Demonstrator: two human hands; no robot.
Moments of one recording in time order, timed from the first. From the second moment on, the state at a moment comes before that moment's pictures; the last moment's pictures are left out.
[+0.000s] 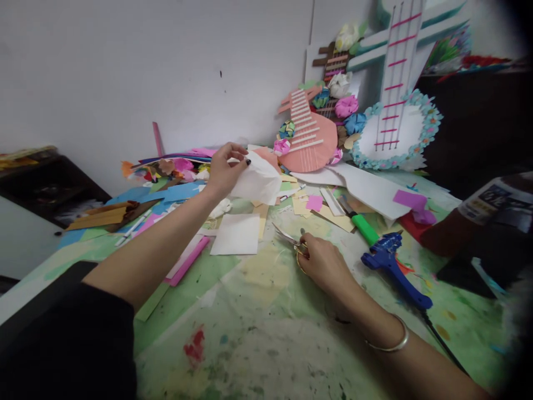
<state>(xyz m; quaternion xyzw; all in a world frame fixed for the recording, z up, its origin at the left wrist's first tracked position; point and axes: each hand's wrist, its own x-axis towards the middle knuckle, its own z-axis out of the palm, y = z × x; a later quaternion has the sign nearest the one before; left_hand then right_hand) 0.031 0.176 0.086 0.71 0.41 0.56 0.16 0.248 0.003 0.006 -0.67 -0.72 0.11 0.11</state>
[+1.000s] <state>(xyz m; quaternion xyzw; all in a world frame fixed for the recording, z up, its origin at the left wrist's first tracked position) -0.009 0.155 0.021 0.82 0.50 0.16 0.20 0.258 0.011 -0.010 -0.51 -0.84 0.02 0.21</state>
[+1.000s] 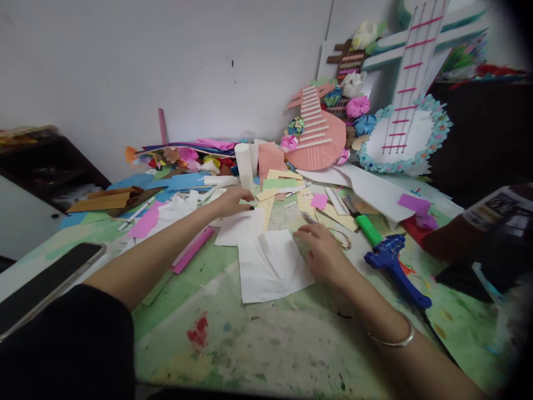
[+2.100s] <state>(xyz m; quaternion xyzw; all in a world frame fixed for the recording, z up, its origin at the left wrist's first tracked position) 0.036 -0.028 -0.001 0.96 0.26 0.08 -0.04 0.238 0.010 -0.012 -0.61 -0.74 0.17 0.22</state>
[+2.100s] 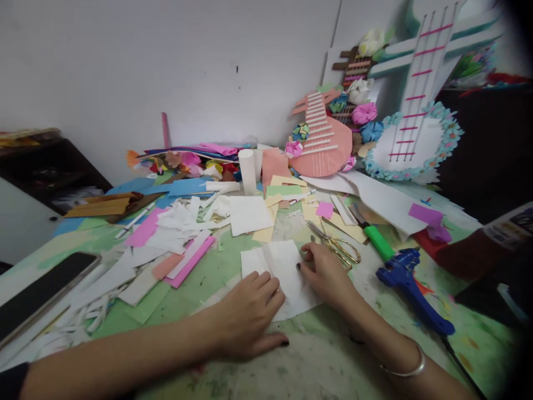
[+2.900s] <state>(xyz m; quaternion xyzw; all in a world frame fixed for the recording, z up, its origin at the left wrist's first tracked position) -0.002 -0.016 0.002 0.91 0.22 0.35 -0.08 0.227 -0.015 -0.005 -0.27 -0.92 0.10 0.27</state>
